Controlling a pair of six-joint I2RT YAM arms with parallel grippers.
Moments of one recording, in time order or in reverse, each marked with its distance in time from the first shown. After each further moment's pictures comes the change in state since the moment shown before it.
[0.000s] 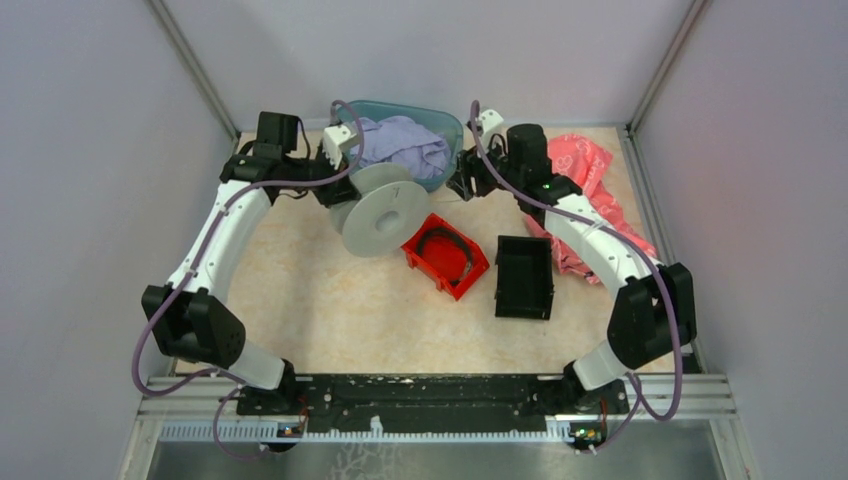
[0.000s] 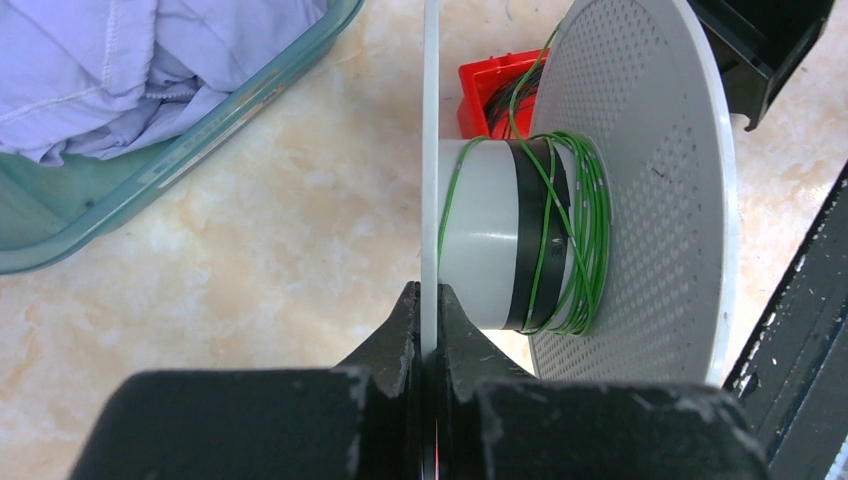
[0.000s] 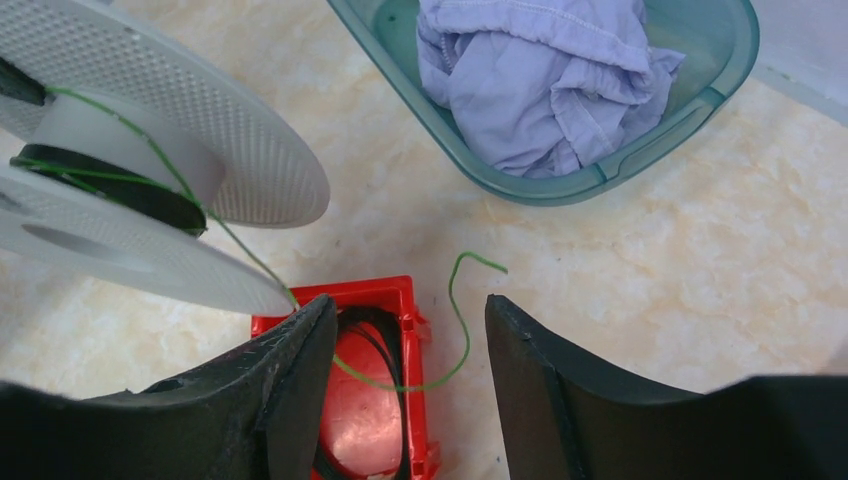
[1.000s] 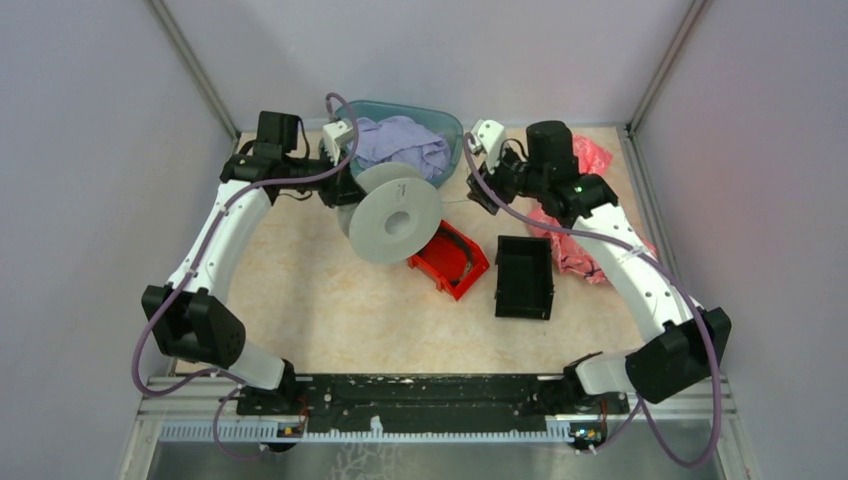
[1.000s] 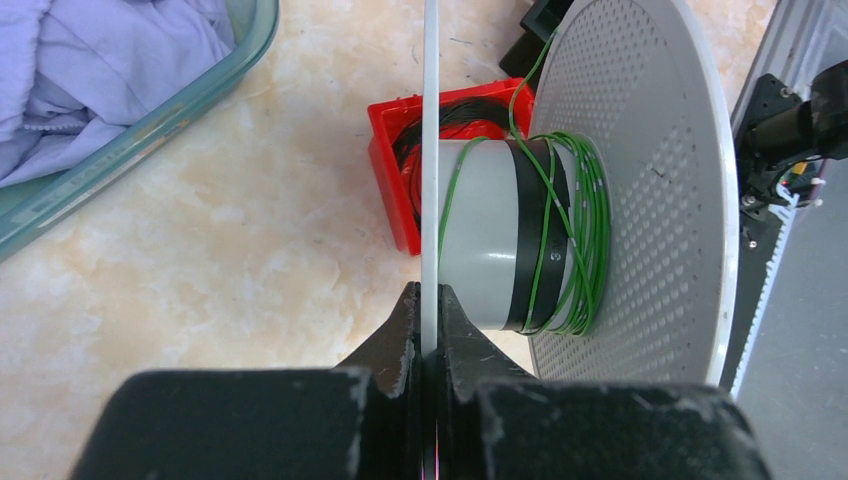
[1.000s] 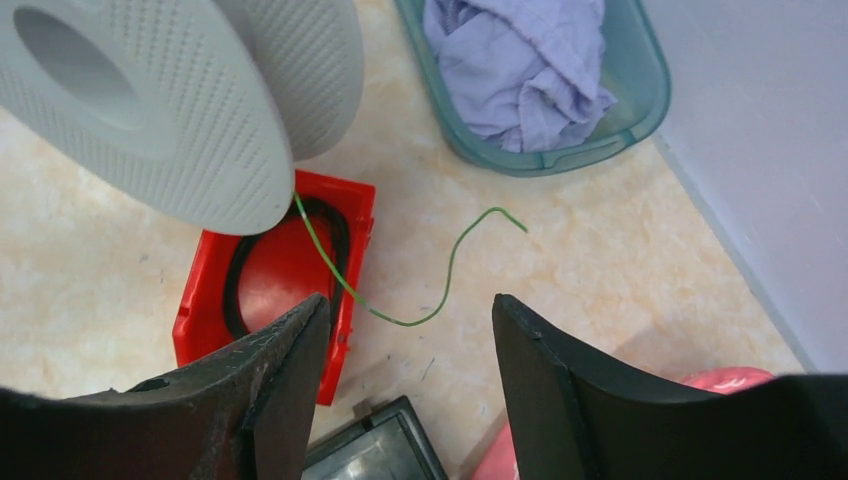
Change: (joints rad) left arm -0.003 0.000 0.003 0.004 0.155 -0.140; right arm 0.002 -0.161 0.107 -0.386 -0.024 -0.481
